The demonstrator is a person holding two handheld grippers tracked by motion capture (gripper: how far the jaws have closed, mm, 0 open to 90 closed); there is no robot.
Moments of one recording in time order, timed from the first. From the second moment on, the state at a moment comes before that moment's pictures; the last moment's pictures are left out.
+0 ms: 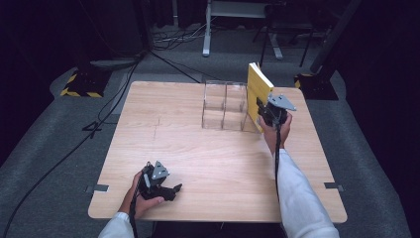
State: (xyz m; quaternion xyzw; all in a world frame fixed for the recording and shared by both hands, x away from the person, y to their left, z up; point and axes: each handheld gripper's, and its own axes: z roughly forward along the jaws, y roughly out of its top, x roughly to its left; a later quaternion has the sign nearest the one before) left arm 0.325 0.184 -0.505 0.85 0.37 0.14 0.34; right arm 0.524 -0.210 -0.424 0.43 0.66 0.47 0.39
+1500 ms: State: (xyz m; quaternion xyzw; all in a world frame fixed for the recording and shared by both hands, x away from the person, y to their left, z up) left arm 0.324 0.184 -0.505 0.85 0.37 0.14 0.34; right arm 0.498 -0.234 -0.411 0.41 0.72 0.45 0.35
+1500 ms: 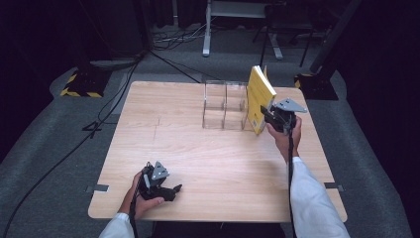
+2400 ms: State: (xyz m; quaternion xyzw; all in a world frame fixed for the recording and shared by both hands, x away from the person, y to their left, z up) left arm 0.324 0.184 -0.505 0.85 0.37 0.14 0.34; right arm 0.490 -0.244 -0.397 0.37 0.77 0.41 0.32
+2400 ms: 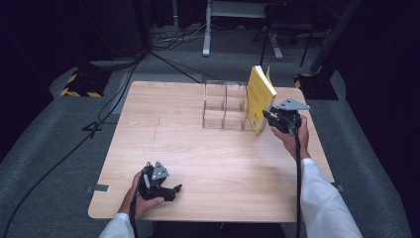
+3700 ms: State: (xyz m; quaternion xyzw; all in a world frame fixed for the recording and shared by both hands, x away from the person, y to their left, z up) left arm 0.324 0.184 -0.505 0.85 0.37 0.14 0.34; right arm 0.443 -0.266 -0.385 0.31 0.84 0.35 0.28
